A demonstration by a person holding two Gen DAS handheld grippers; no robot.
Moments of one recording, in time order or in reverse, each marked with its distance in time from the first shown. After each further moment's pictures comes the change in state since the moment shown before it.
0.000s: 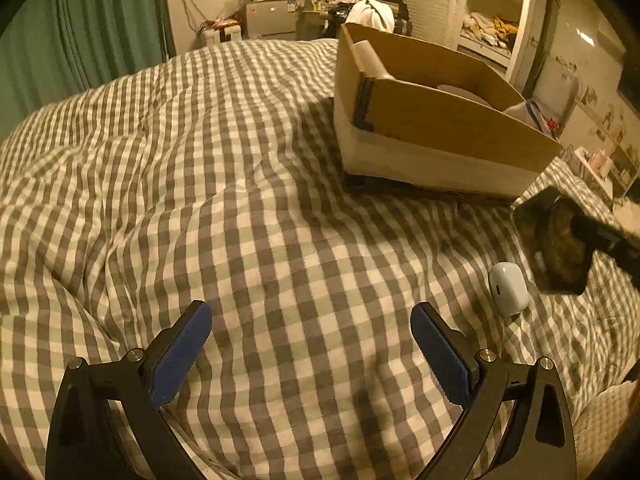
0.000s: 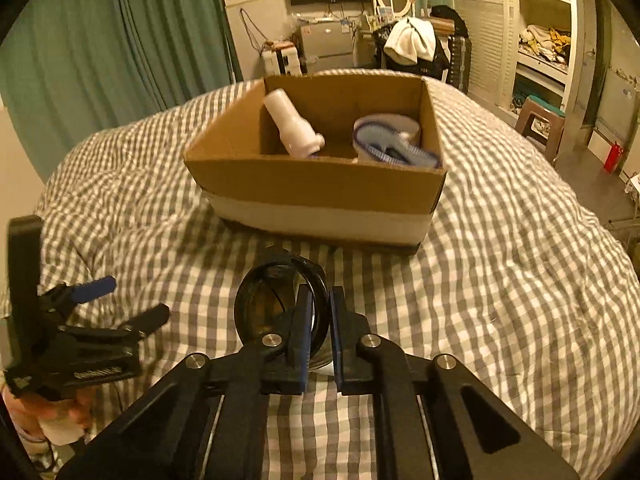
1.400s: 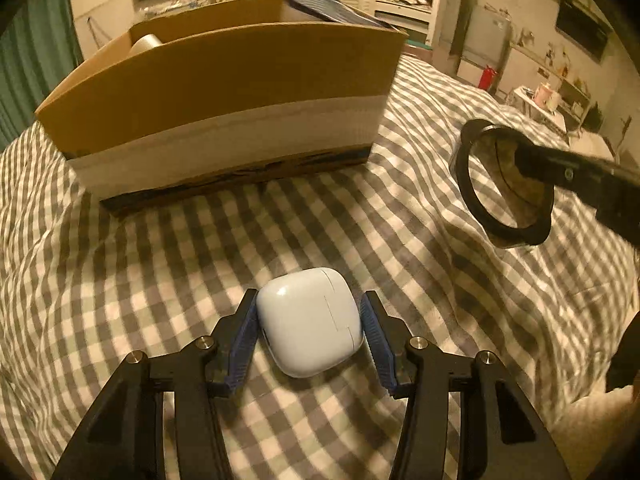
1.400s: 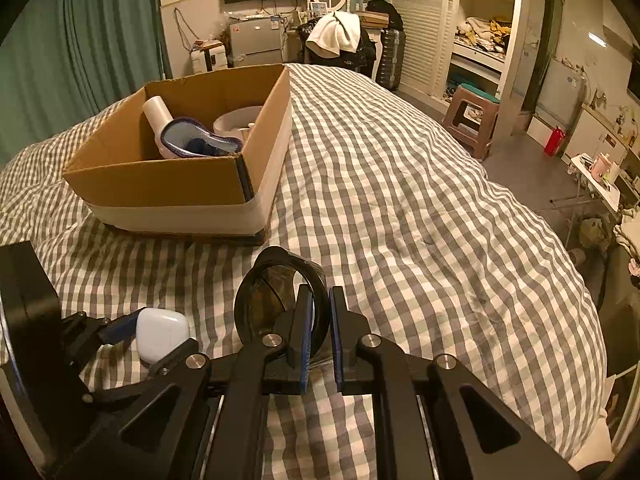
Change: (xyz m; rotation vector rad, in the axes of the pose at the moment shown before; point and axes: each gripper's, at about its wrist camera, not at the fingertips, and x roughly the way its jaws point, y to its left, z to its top) left arm 0.040 -0.147 0.002 0.199 0.047 -0.149; right arm -0.001 -0.090 -0.007 0.070 0.022 -0.236
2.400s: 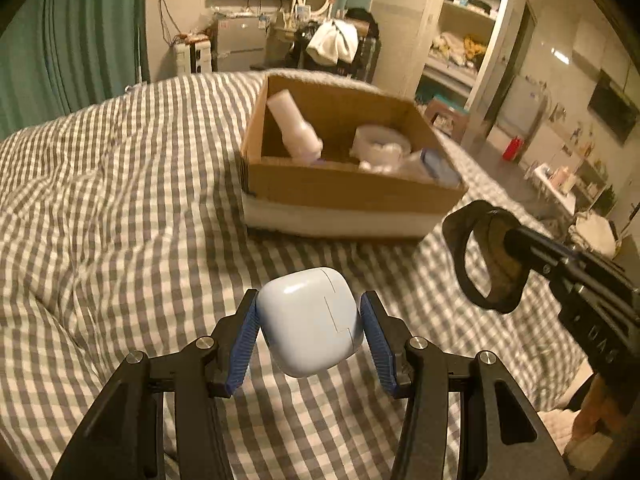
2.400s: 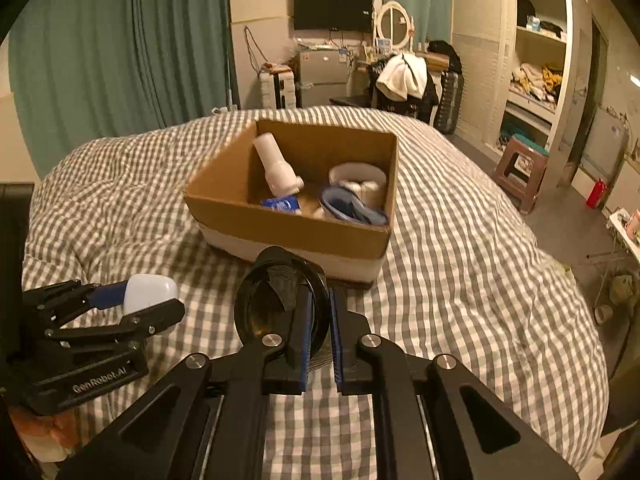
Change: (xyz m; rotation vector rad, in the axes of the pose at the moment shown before) left arm -0.116 0.095 0.000 -0.220 -0.128 0.003; right arm -0.066 0.075 0.014 -0.142 -0.127 0.164
